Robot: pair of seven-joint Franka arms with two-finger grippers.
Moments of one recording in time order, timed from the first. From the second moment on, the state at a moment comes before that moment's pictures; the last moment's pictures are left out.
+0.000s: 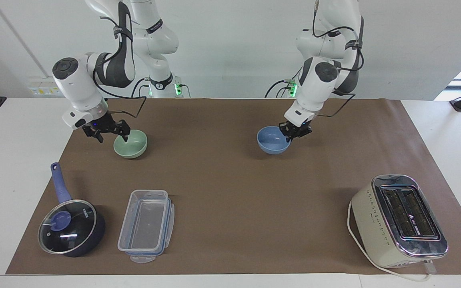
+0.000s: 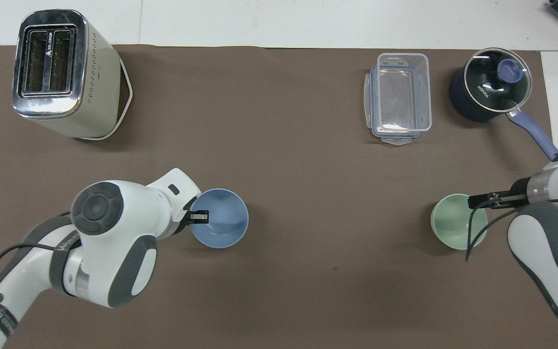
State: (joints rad) left arm -0.50 -0.02 0.00 -2.28 -0.15 2.30 -0.32; right arm -0.12 -0.06 -0.08 -2.27 0.01 2.20 -0.26
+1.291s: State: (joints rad) left arm -0.62 0.12 0.00 -2.17 -0.24 2.32 -0.45; right arm -0.16 -0.04 -0.07 -2.42 0.01 2.37 -0.33
